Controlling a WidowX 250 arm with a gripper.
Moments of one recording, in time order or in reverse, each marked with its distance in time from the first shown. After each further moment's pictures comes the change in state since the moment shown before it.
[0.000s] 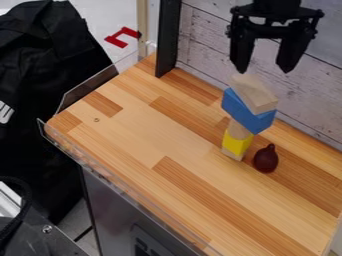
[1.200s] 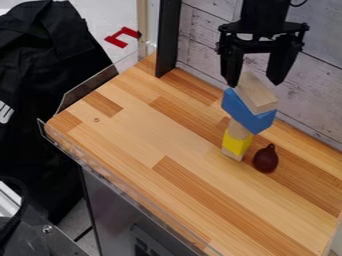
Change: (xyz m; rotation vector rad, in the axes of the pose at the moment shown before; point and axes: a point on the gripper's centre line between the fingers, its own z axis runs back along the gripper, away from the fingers) arm 0.003 0.009 -0.015 -0.010 0.043 0.020
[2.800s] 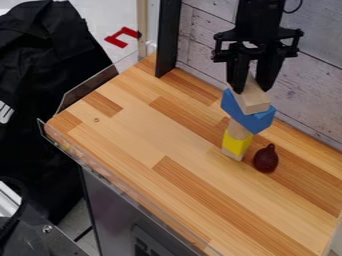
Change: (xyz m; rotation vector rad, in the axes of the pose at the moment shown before) arm -0.001 0.003 -0.009 -0.014 0.026 0.013
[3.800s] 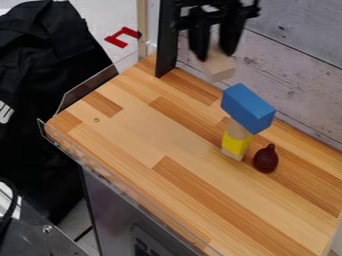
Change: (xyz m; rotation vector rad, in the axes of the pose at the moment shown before) arm 0.025 0.048 0.039 -0.052 -0.083 0.184
